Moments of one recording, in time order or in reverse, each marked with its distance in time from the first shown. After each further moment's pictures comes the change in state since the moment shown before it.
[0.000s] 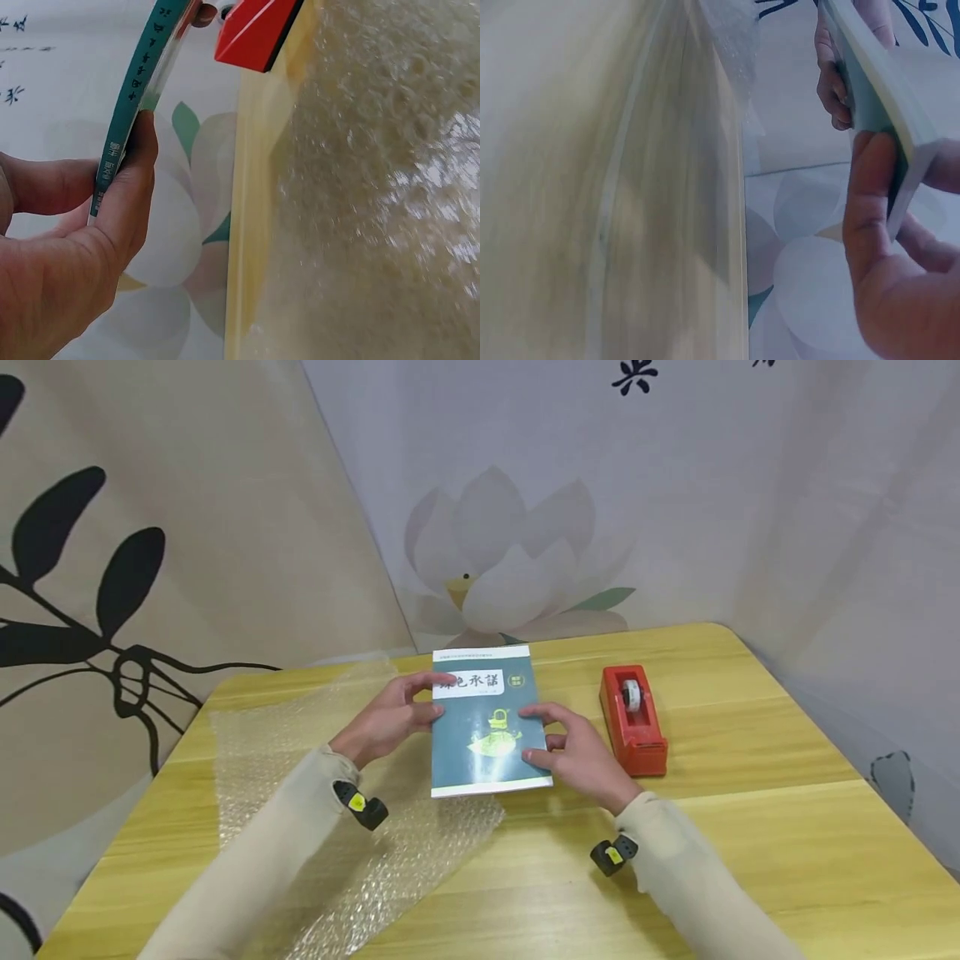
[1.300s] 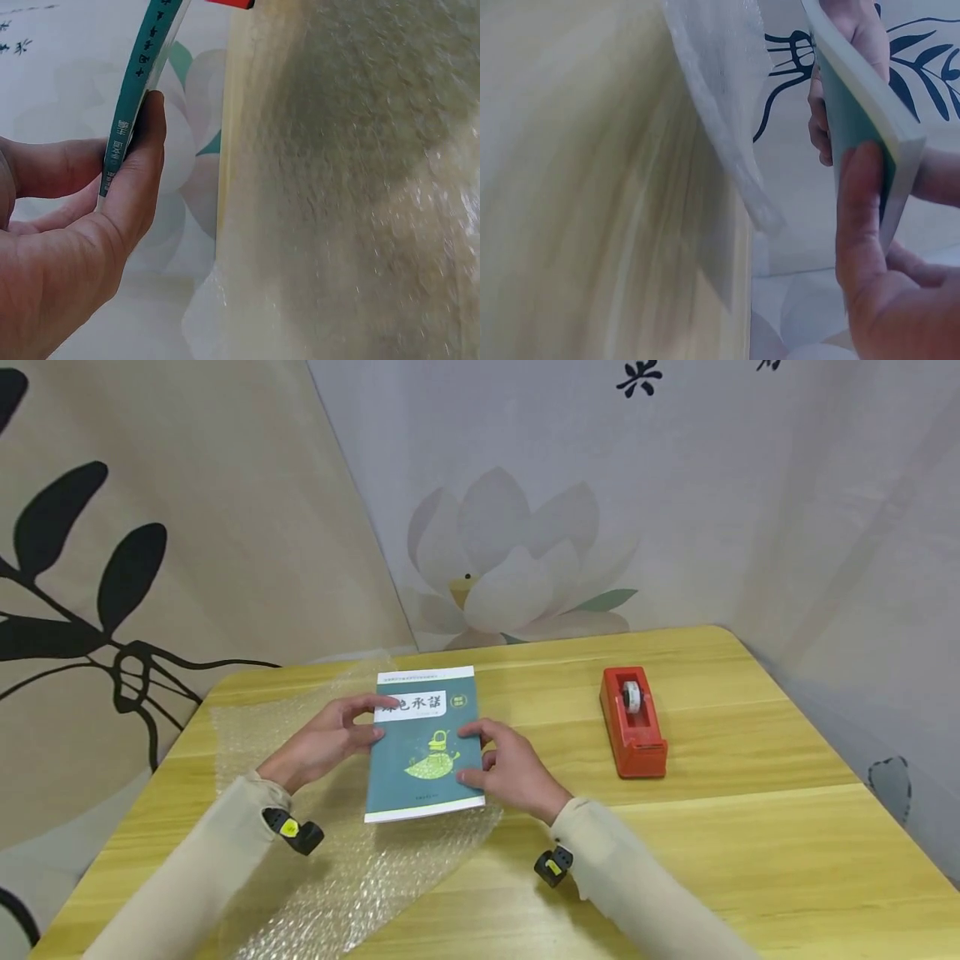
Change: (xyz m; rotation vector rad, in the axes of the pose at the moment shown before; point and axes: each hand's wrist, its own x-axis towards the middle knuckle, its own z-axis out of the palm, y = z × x) left_hand -0.054 -0.020 -0.062 0.094 0.006 -0.048; right_hand 0.017 -0.026 0.070 -0.005 -0.082 -0.029
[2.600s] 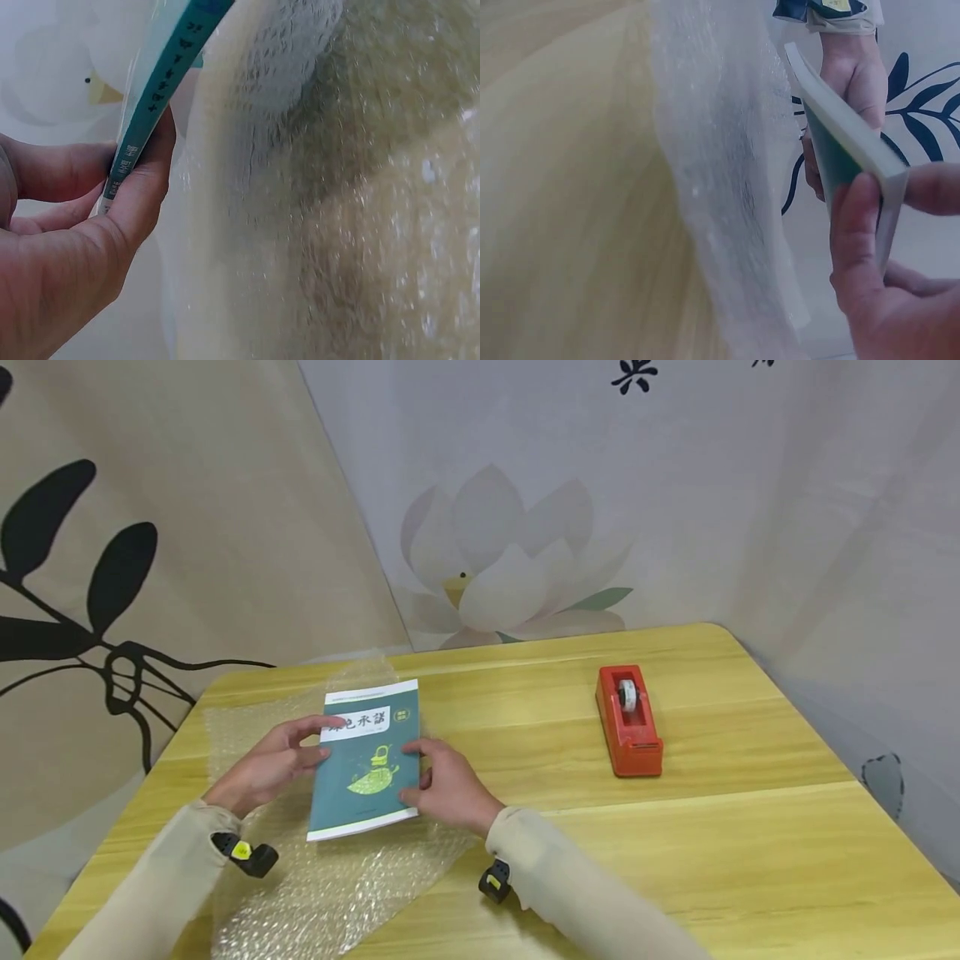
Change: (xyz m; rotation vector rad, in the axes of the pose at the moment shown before) left_hand -0.035 -0.038 -0.047 0.073 0.098 -0.057; right_hand 0.017 -0.010 0.060 0.018 -0.084 -0.016
